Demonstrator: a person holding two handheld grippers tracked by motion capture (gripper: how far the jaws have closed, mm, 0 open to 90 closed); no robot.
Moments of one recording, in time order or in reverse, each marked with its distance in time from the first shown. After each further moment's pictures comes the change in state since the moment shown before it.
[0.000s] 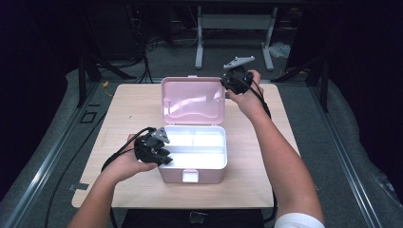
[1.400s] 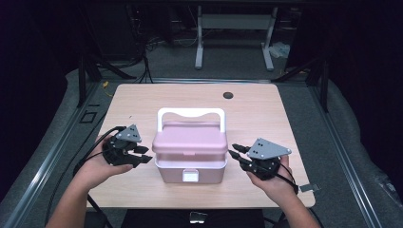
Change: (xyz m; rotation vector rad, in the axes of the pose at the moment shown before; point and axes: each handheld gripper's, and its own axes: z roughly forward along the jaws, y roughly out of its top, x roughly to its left) left arm -0.006 -0.039 -0.067 -0.111 0.086 -0.048; right arm 0.108 -0.144 -0.146 -0.149 0.189 -0.096
